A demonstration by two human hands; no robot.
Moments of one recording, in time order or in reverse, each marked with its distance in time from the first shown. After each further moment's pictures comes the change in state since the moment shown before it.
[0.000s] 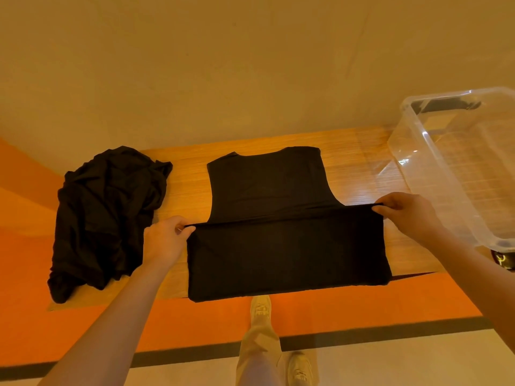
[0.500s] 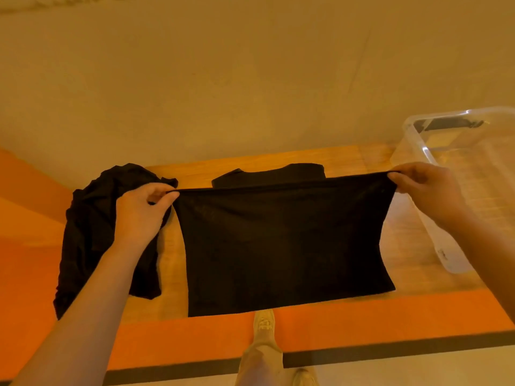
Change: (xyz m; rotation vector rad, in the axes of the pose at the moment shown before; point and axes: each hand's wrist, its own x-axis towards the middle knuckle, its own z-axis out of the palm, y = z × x) left_hand 0.038 0.051 -0.089 -0.259 0.167 0.054; right_hand 0.021 -0.060 -0.051 0.272 0.154 -0.153
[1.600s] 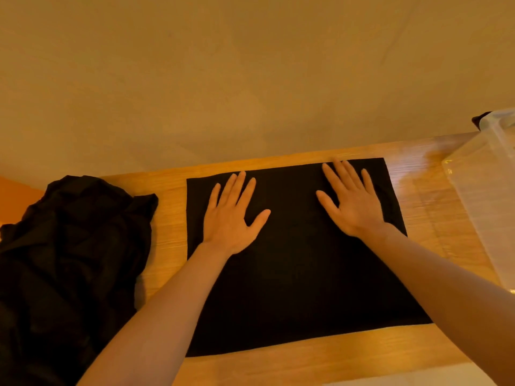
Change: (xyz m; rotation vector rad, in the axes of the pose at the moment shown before) left_hand 0.092 -0.041 0.207 0.622 -0.418 0.444; right_hand 0.106 0.056 0.202 -0.861 -0.237 -0.245
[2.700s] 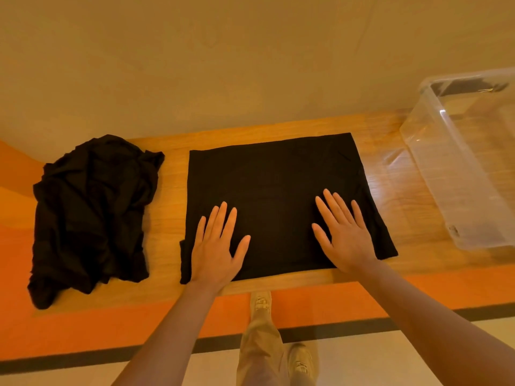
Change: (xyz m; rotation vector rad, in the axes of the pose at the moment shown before) left_hand -0.188 0.056 0.026 -0.074 0.106 -0.123; right_hand -0.194 -0.005 0.019 0.043 0.074 -0.073
